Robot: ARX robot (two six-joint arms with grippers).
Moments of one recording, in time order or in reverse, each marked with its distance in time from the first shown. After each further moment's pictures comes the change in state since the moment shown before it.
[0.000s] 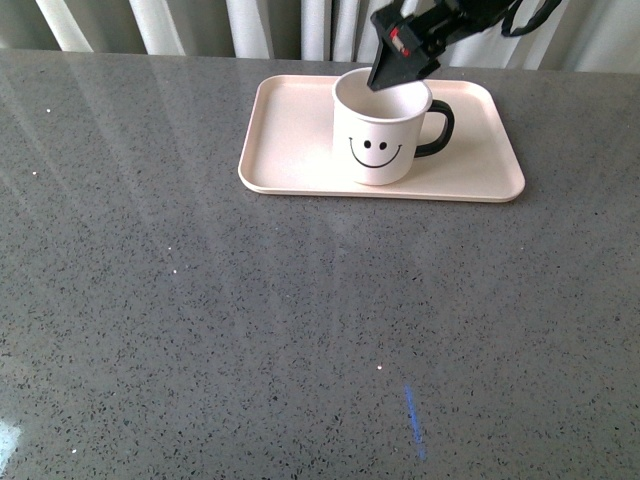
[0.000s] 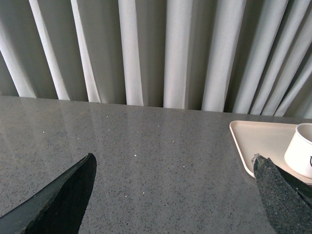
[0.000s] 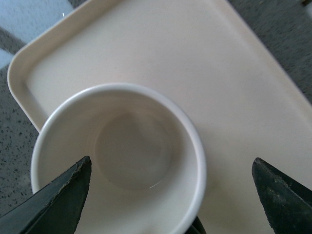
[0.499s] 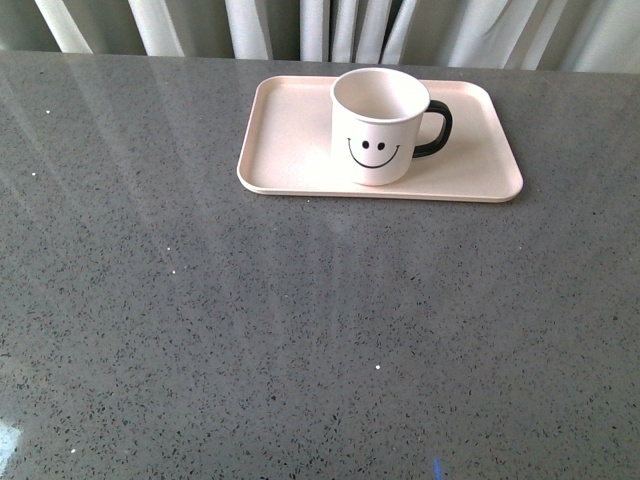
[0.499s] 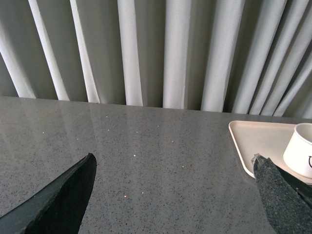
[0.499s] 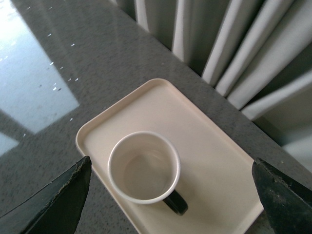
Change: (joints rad) left arm 0.000 0.000 0.000 0.000 0.000 0.000; right arm -0.068 -0.432 -0.444 0.377 -0.168 0.145
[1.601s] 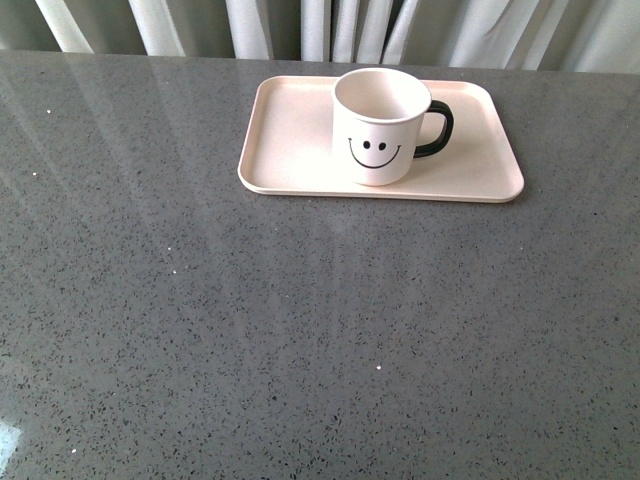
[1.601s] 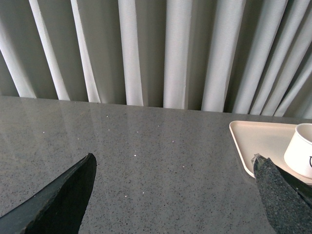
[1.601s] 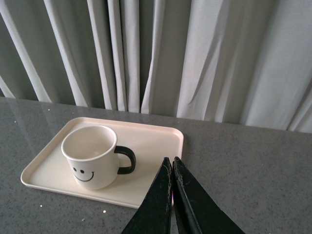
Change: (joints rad) left arm 0.000 0.000 0.000 0.000 0.000 0.000; right arm -0.043 -0.786 -1.292 1.074 0.464 0.422
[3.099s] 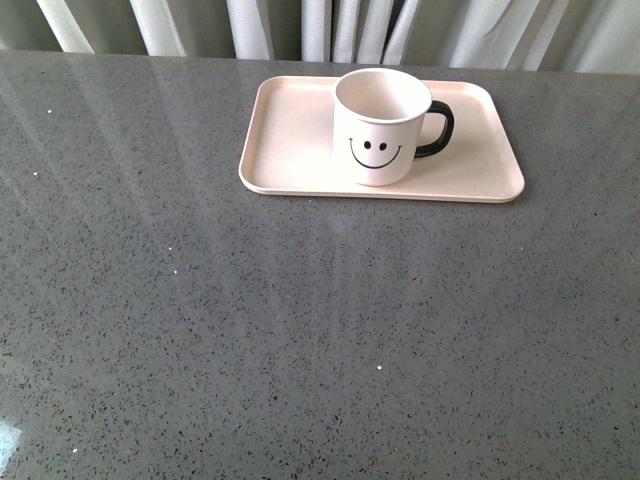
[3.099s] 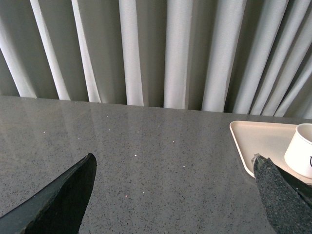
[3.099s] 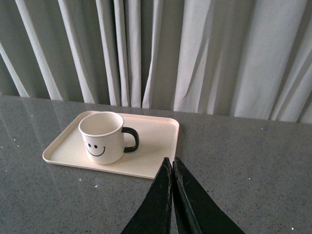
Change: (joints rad) left arm 0.000 0.000 0.000 0.000 0.000 0.000; right arm 0.000 -0.856 -0.121 -0.703 0.000 0.000
